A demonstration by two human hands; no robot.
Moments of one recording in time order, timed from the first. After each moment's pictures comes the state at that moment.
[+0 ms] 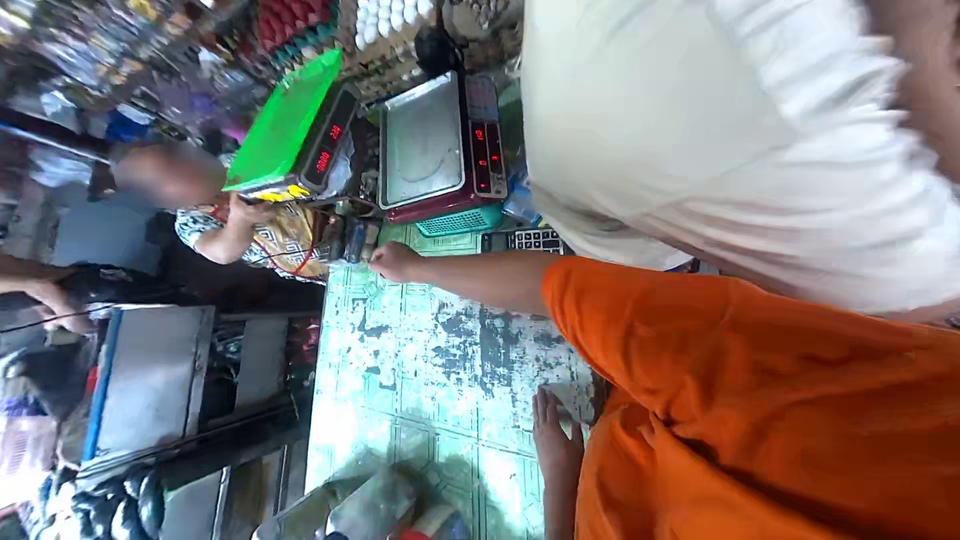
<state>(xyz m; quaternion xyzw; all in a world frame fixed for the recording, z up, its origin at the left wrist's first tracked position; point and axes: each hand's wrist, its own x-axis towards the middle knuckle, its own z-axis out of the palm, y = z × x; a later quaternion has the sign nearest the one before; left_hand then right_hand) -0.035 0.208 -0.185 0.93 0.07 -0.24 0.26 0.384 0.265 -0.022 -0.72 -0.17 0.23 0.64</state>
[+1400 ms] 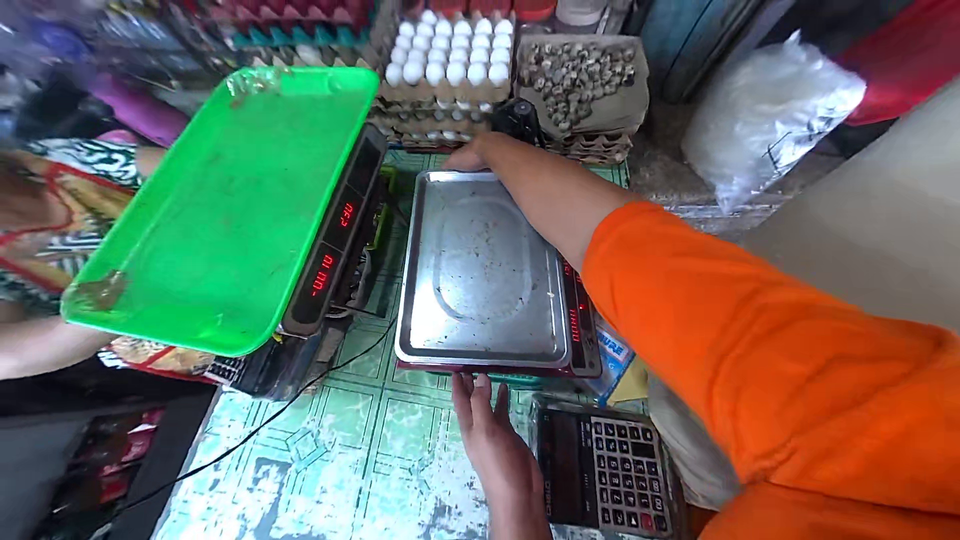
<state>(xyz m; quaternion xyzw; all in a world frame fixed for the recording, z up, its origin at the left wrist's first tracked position) 0.437 0.237 -0.054 0.46 0.38 0.03 0.80 0.868 0.144 -0.049 -0.92 0.02 0.31 0.26</state>
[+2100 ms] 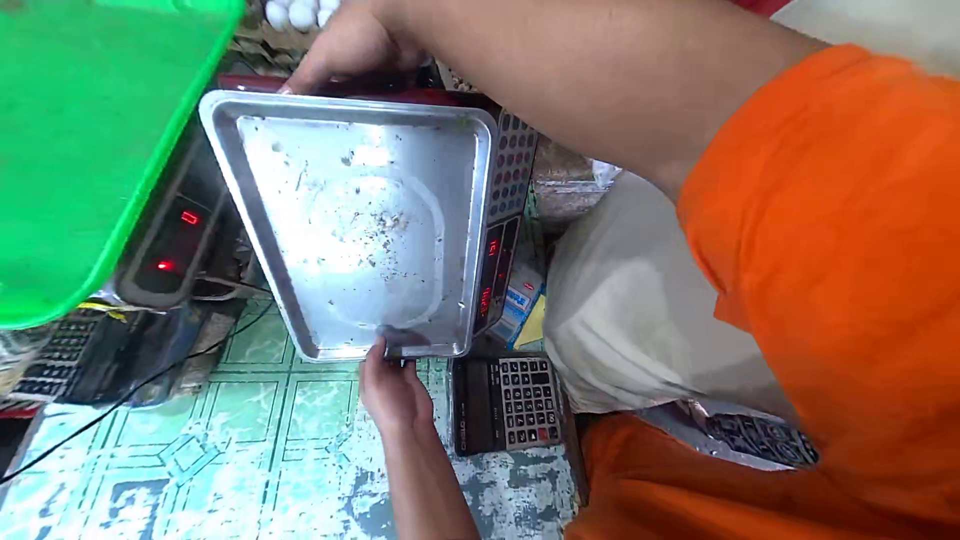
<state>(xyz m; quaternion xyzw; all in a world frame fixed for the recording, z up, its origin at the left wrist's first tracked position) 0.438 0.256 -0.091 0.38 0.37 0.03 0.85 0.738 0.145 0.132 -0.91 -0.13 0.27 0.28</state>
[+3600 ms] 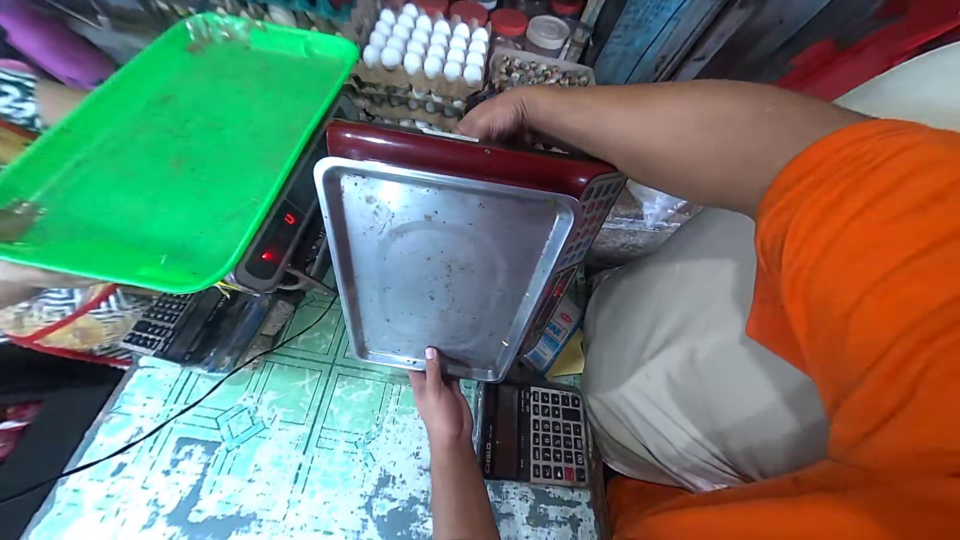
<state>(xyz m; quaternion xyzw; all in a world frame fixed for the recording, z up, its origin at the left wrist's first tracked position) 0.427 0.245 -0.124 0.36 0.34 0.06 0.87 0.738 0.094 0.101 -0.79 -0.11 0.45 0.41</state>
